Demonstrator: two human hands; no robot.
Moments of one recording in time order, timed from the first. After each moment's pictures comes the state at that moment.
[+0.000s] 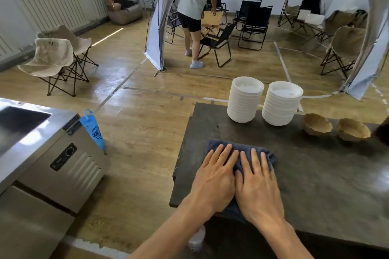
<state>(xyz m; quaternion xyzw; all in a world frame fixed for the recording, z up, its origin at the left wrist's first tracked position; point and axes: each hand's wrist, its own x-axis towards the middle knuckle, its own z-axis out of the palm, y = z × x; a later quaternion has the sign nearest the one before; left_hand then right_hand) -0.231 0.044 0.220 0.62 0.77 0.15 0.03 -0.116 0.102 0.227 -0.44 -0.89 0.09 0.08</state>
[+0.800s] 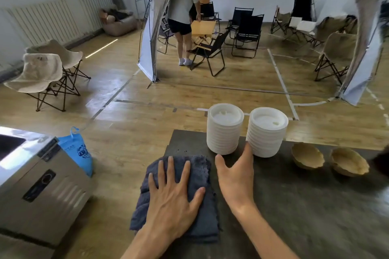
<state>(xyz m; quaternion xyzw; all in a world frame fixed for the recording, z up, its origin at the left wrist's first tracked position) -0.277 0.077 0.231 0.43 0.90 0.09 0.06 -0.183 0.199 0.264 -0.48 -0.66 0.45 0.36</state>
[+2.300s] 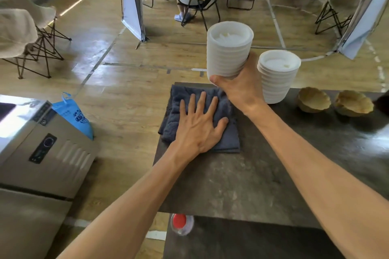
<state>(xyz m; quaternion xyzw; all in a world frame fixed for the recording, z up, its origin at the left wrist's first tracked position) -0.291 0.139 0.223 0.55 0.83 0.10 0.05 -0.216 0.259 0.297 -0.37 -0.75 0.38 0.40</state>
